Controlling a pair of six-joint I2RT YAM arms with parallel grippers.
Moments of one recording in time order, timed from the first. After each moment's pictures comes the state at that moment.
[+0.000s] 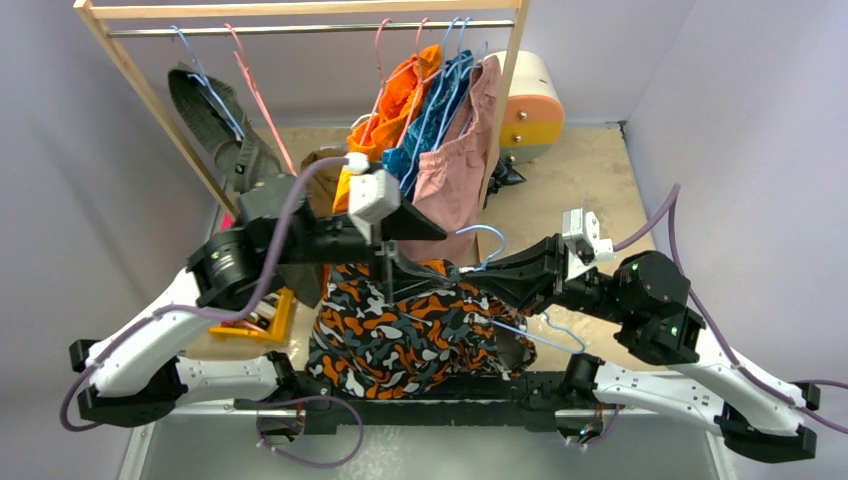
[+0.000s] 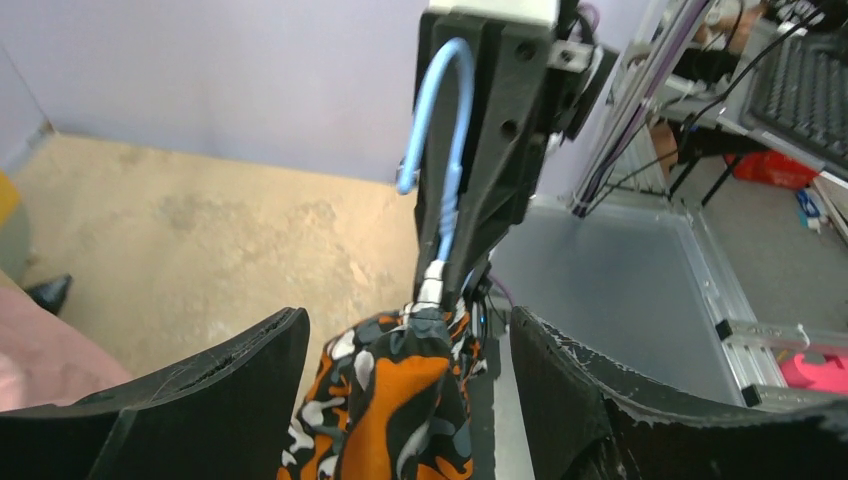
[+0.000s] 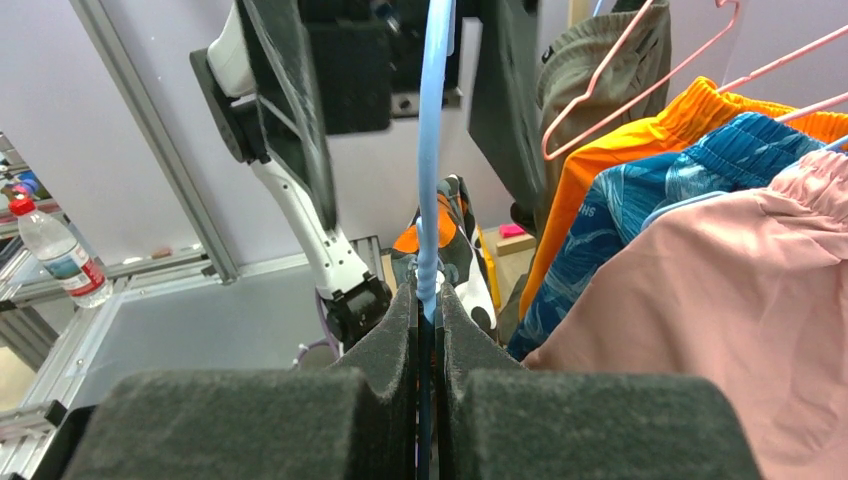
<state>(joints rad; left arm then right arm) -1.04 1.05 1.55 -0.47 0.45 -0.14 1.08 0.65 1.01 -0.12 -0.22 0.19</state>
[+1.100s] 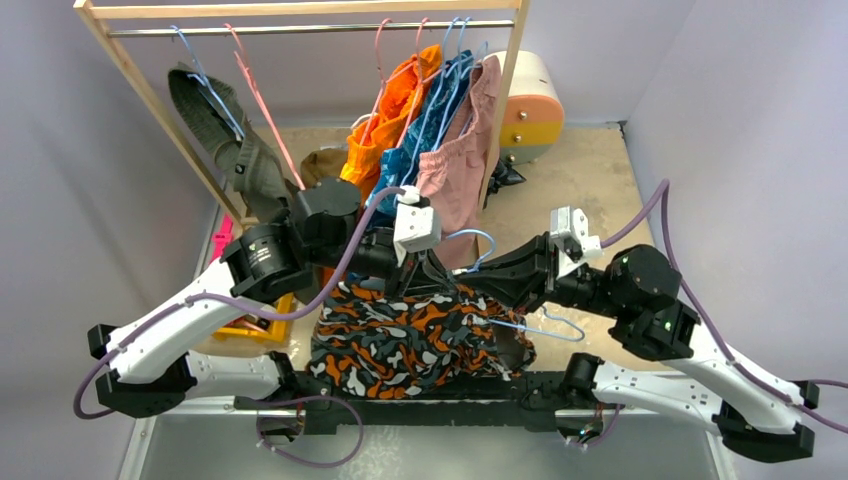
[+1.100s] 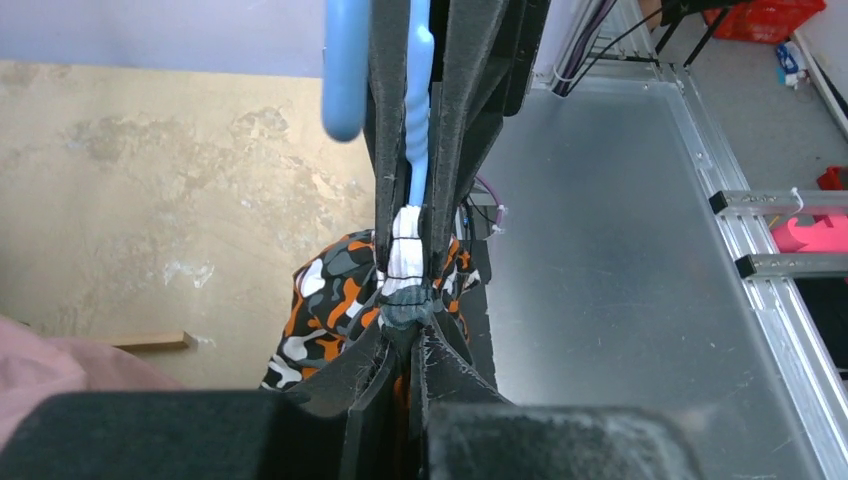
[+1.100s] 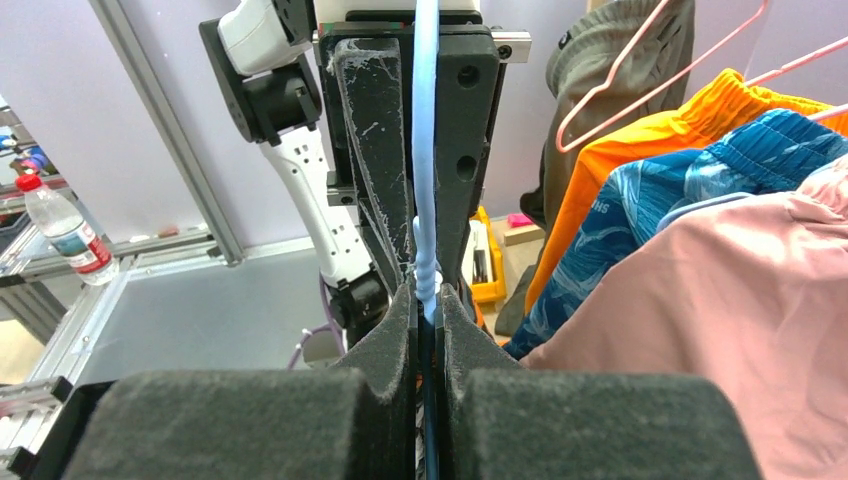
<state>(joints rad) -1.05 1.16 1.52 -0.63 0.57 0.01 1.07 0.68 1.03 -0.14 -0.28 0.17</state>
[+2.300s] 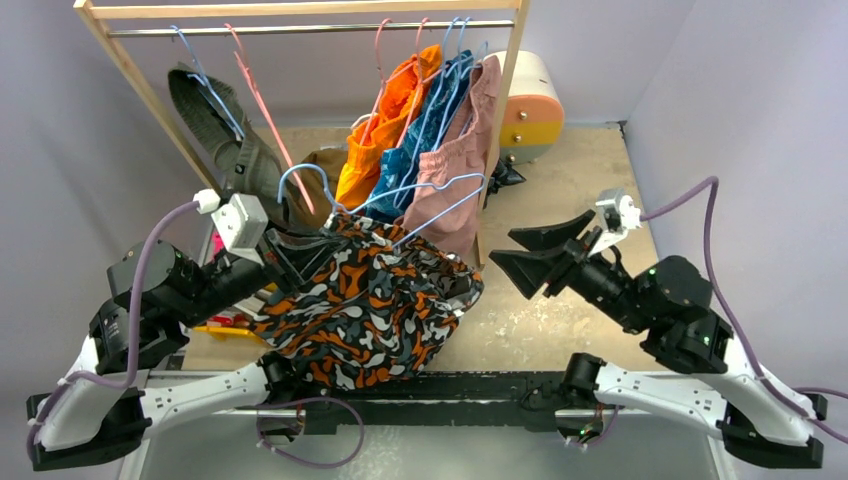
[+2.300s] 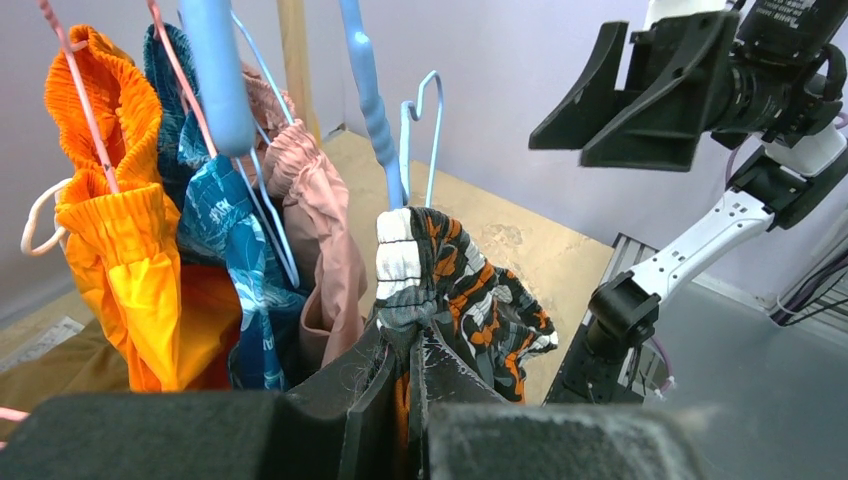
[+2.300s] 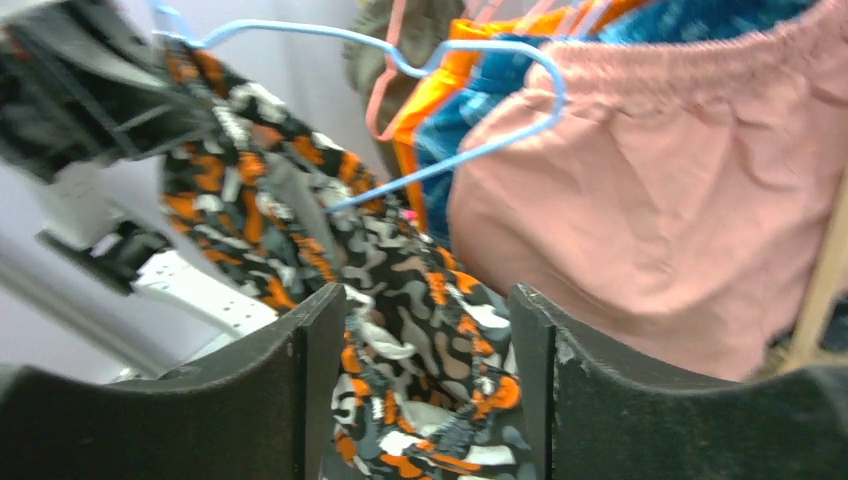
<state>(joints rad) -1.05 0.68 1.37 -0.60 -0.06 -0.09 1.07 0.58 1.08 -0.34 0.16 0.35</state>
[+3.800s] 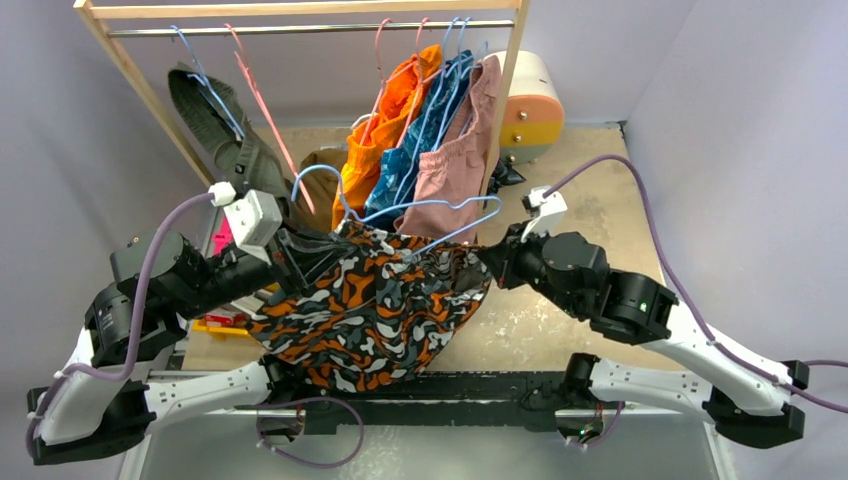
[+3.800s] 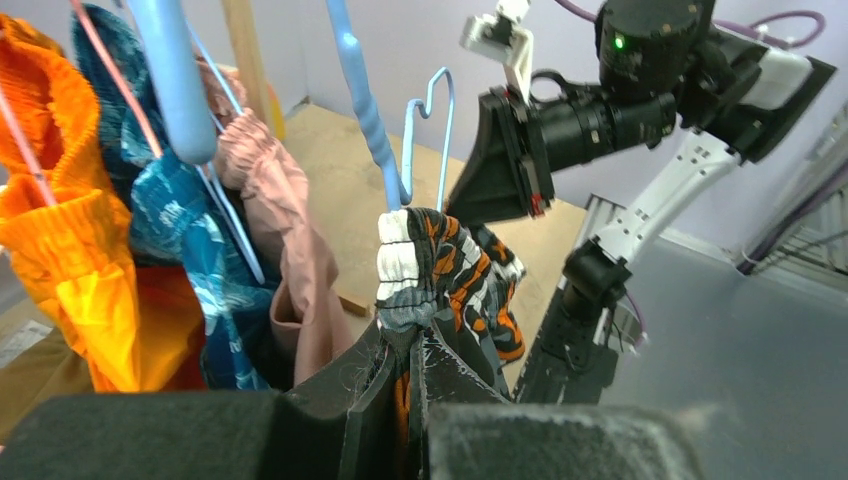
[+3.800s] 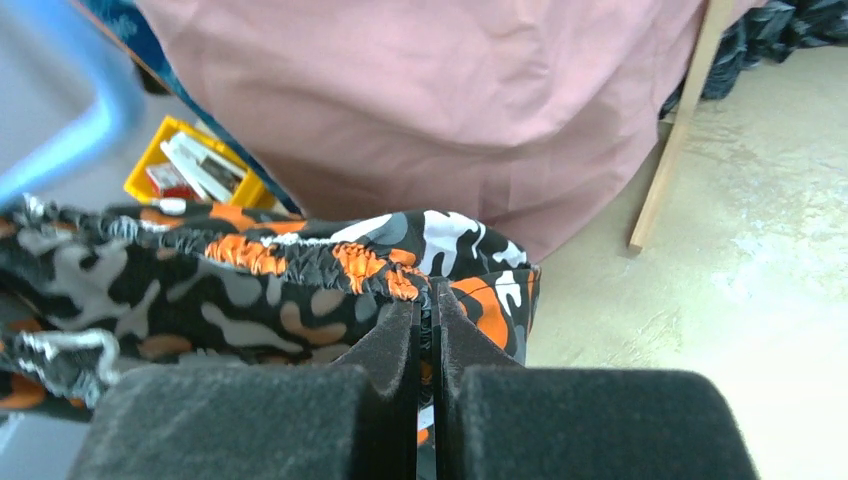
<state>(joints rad) -1.05 0.76 1.48 -0.69 0.00 -0.08 1.07 0.84 1.12 -0.68 0.42 0.55</state>
